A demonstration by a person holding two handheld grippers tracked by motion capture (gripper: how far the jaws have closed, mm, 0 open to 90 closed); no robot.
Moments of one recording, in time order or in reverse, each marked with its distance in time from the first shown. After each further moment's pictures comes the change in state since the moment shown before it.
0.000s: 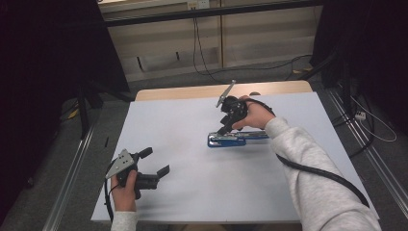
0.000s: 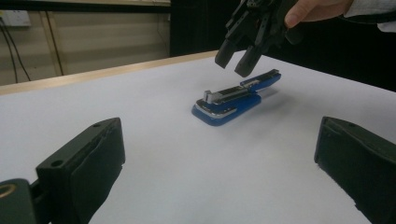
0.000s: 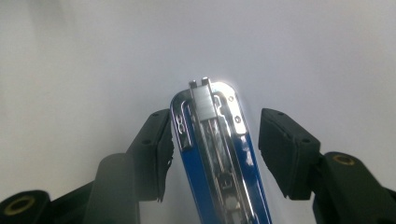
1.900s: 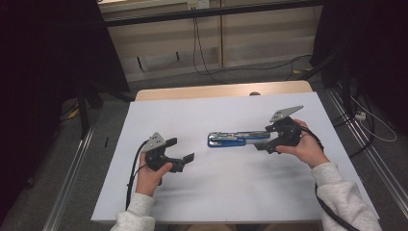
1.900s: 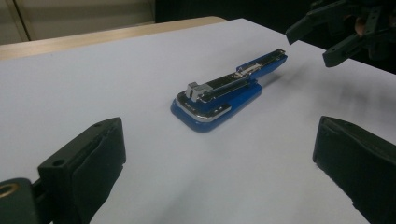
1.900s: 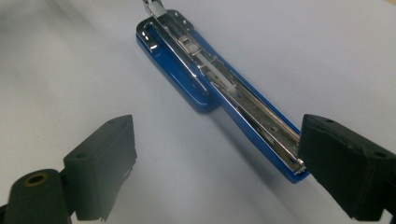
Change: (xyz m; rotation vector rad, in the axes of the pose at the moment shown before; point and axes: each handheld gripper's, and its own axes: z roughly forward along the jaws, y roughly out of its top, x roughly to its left) left arm -0.005 0.017 0.088 0.159 -0.038 -0.054; right arm 0.034 -0.149 -0.051 -0.299 -0.209 0.252
